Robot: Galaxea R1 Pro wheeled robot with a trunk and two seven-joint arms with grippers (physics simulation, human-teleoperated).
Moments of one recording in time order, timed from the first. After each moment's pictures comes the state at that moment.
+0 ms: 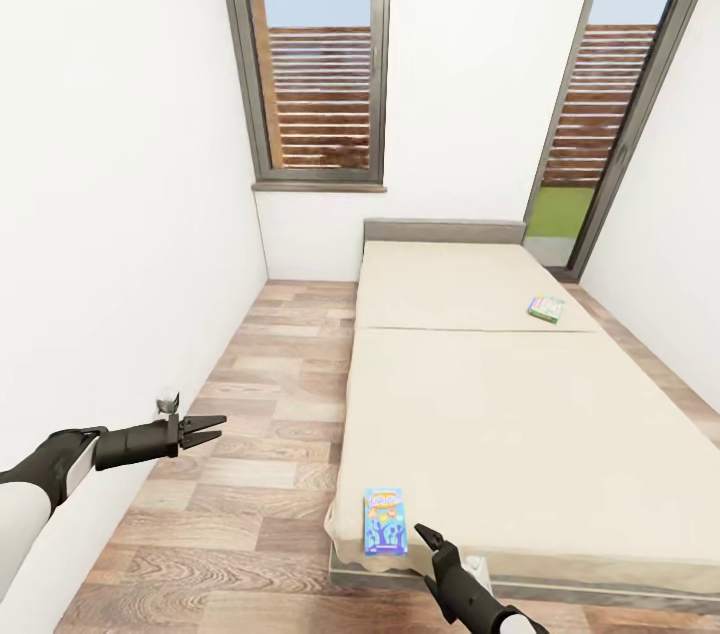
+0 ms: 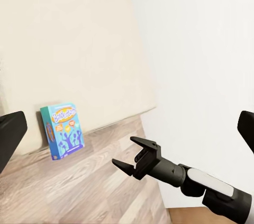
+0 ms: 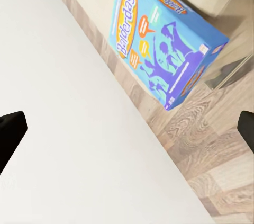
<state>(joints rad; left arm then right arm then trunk) -0.88 0.39 0.18 -0.26 0.01 0.60 -1.46 -0.37 0.12 -0.50 -0.42 -0.66 0.45 0.48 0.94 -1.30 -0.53</state>
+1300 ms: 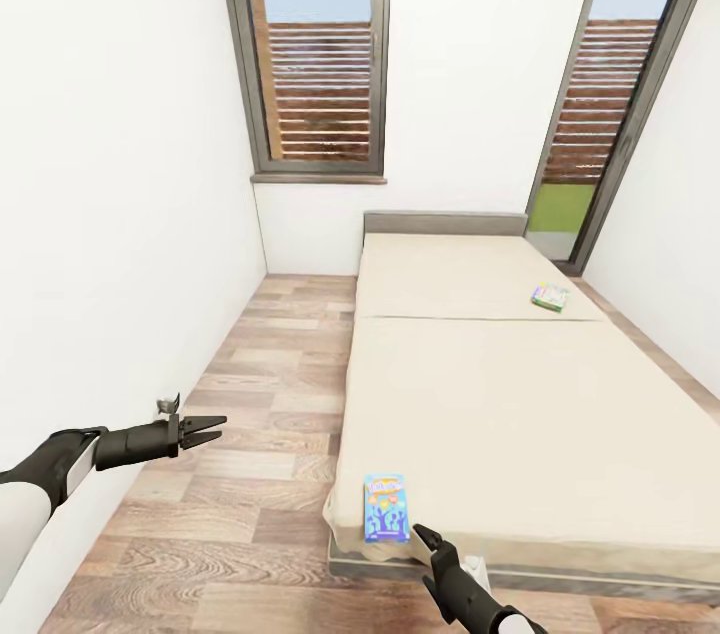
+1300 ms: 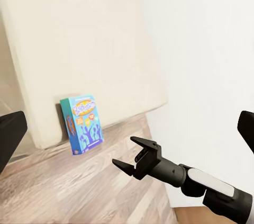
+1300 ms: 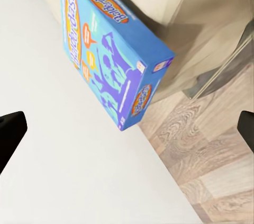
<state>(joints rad) -0.88 0.39 0.17 -0.26 0.00 0.60 -1.46 -0.37 0.13 -0.50 -0.42 -0.66 0.45 0.48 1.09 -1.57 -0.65</state>
